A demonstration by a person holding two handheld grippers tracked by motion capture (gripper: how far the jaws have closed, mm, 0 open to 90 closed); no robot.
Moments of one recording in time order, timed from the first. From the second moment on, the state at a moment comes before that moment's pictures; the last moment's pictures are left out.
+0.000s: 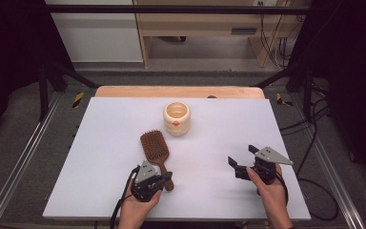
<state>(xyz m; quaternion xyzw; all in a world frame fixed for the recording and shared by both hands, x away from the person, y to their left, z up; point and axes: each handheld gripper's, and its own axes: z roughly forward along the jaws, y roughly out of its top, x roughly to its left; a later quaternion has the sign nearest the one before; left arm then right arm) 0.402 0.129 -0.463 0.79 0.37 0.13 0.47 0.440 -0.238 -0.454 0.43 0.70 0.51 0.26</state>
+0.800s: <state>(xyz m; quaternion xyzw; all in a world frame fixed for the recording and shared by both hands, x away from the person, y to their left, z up) 0.411 0.114 -0.479 0.82 0.37 0.11 0.42 0.441 -0.234 -0.455 0.42 0.71 0.50 0.26</state>
